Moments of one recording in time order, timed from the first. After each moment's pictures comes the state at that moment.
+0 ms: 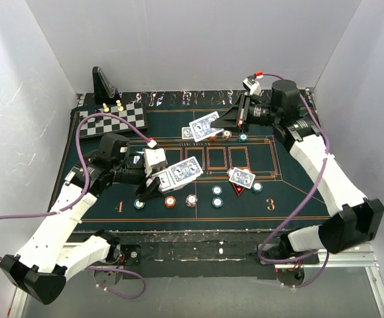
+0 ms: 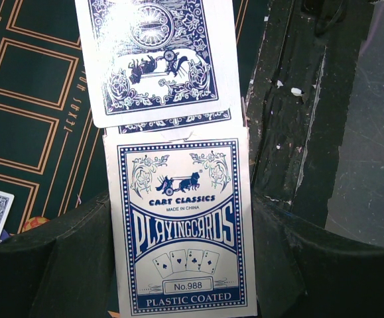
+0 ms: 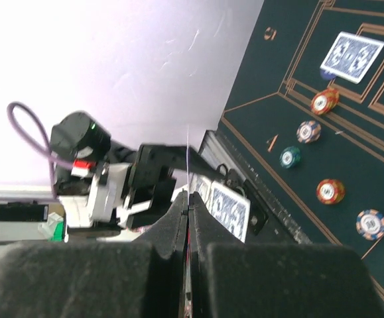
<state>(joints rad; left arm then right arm) -0.47 0.97 1.09 -0.95 0.71 0.54 0.37 1.33 1.34 -0.30 -0.91 0.97</state>
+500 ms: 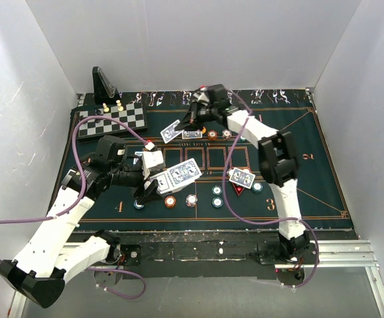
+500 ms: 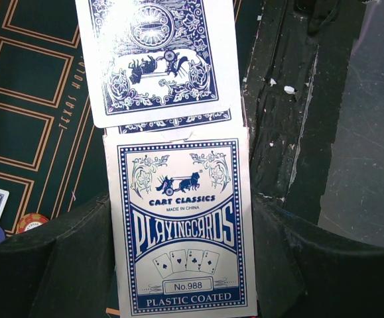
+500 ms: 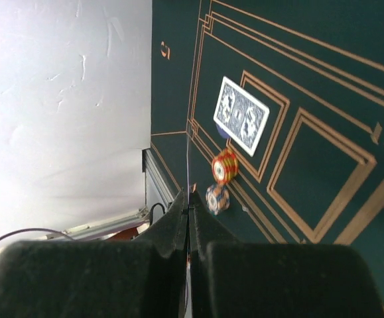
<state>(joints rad) -0.47 0.94 1.09 -0.97 0.72 0.54 0.49 2.16 1.79 -0.22 -0.82 0.89</state>
